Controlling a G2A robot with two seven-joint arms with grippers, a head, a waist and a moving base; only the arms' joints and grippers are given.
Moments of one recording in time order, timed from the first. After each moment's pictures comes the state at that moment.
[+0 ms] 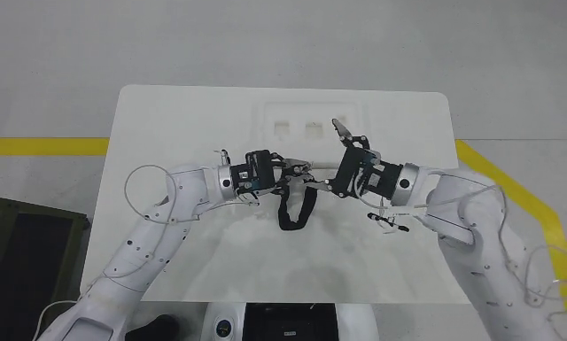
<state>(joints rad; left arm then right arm) 0.99 -1.13 -1.04 -1.51 1.69 -0.82 0.47 -1.12 -1.07 1.27 -2.02 -1.22 -0.80 0.40</state>
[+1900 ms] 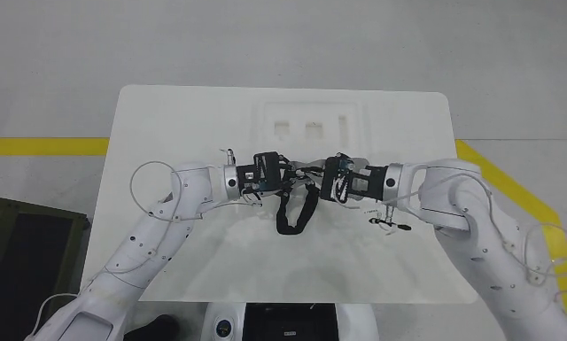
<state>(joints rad) 0.96 -1.13 -0.98 -1.51 1.67 -0.80 0.45 -1.00 -1.00 1.11 -1.95 -1.02 -0.79 0.62</state>
